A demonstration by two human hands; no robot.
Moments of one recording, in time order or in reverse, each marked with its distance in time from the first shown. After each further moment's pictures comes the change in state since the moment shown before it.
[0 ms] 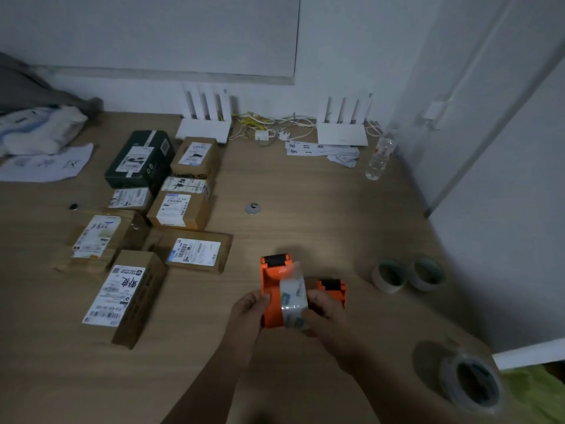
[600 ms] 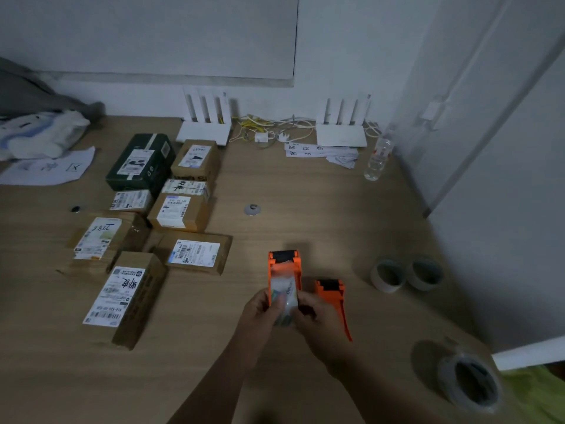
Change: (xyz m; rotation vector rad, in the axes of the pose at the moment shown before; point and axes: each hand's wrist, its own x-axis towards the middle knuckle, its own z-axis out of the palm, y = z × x) left_hand -0.010 -0.003 0.014 0.133 -0.164 0.127; right_hand -0.001 -0.001 0.014 -0.130 -0.015 -0.118
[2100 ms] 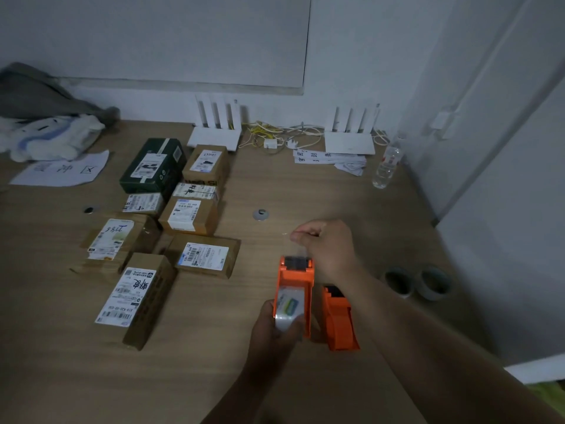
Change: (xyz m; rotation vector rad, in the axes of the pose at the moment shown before) left_hand -0.027 0.001 0.015 0.212 0.199 0.148; right_hand 0.090 -0.104 -0.032 -0.221 0.265 -0.168
